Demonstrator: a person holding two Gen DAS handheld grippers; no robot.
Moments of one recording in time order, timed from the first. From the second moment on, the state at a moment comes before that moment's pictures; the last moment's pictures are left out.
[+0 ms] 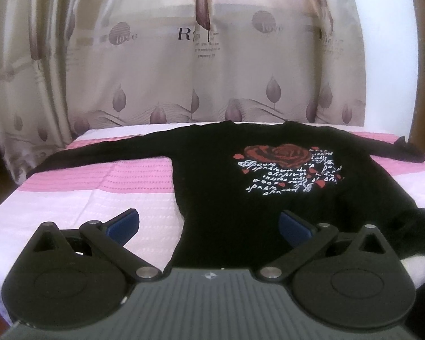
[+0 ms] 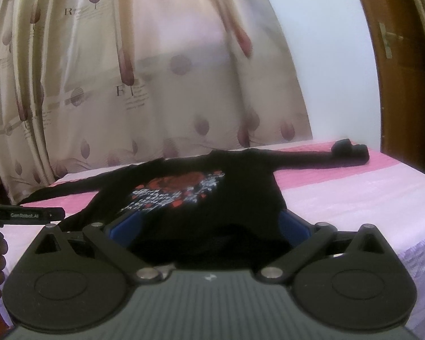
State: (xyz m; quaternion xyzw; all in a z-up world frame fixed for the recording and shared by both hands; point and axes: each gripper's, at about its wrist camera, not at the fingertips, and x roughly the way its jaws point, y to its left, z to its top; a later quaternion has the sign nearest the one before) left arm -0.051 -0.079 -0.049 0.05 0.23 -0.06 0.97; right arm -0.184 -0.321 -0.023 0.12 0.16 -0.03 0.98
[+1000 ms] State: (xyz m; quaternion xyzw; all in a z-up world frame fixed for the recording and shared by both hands) left arm -0.015 -0.070 -0.058 0.03 0.28 -0.04 0.96; right arm -0.144 -0.314 -0.015 0.09 0.17 0.01 0.98
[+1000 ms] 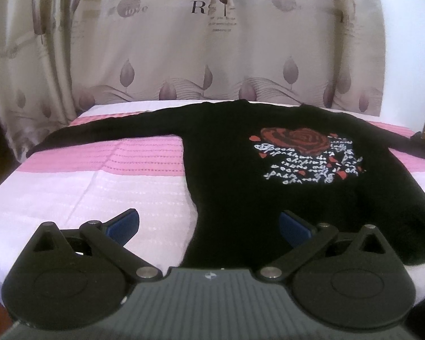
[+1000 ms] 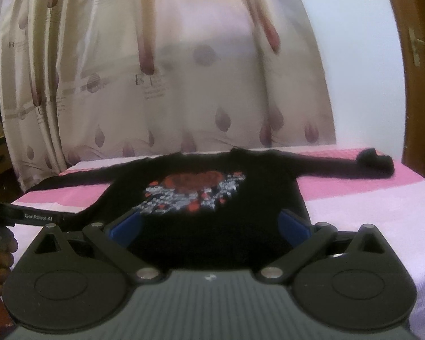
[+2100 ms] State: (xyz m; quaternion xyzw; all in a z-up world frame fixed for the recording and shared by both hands) left arm 0.107 -0.109 -0.099 0.00 0.32 -0.10 0.94; right arm 0.032 -0.560 -0.066 0.01 0.21 -0.13 0.97
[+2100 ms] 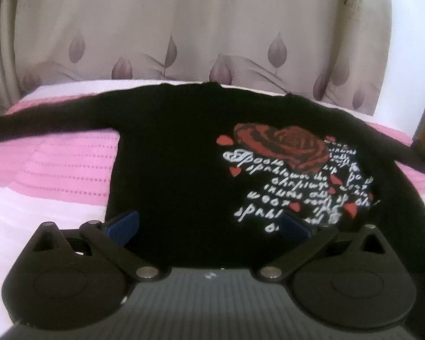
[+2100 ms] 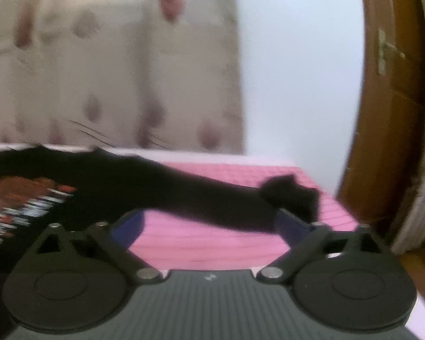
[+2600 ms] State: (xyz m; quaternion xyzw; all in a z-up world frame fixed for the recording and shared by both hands) left arm 0.107 -0.110 -0.106 -0.01 0.33 -0.08 0.94; right arm 0.149 -0.672 -0.118 -0.12 0.31 -0.23 0.91
